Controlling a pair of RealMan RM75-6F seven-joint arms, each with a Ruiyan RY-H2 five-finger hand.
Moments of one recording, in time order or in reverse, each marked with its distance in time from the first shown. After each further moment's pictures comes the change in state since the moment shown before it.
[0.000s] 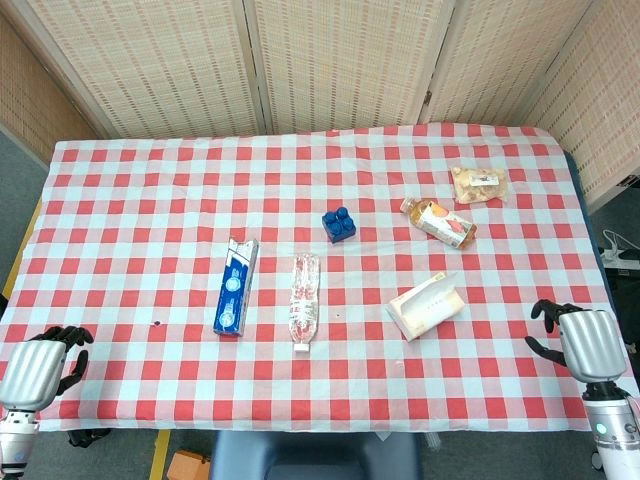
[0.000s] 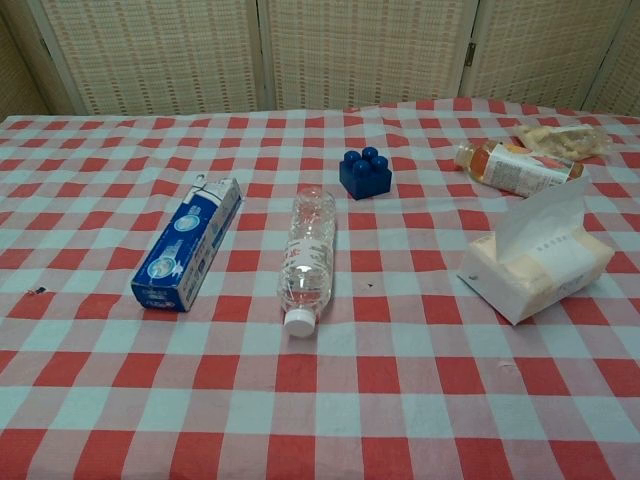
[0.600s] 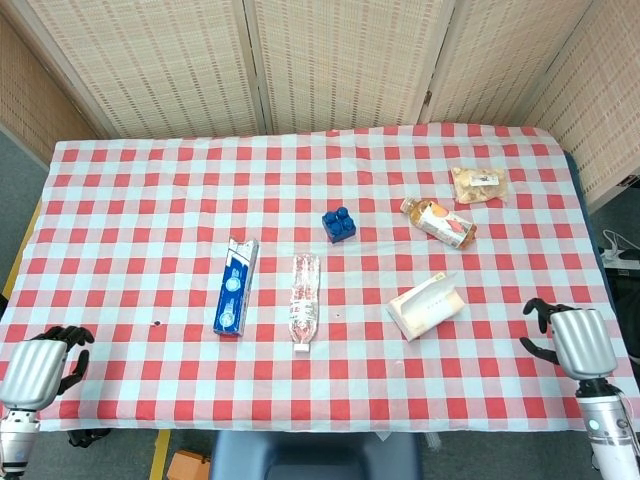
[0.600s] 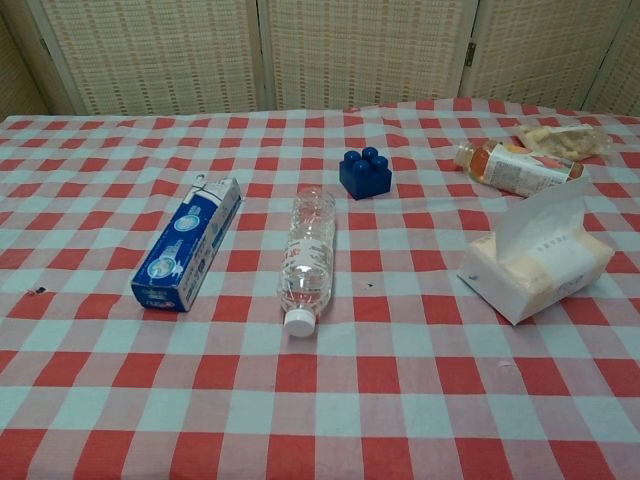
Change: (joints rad) left arm -0.004 -0.003 0.000 0.004 -0.002 -0.008 -0.002; right arm 0.021 -0.023 -0.007 0.020 0.008 -0.054 -0.022
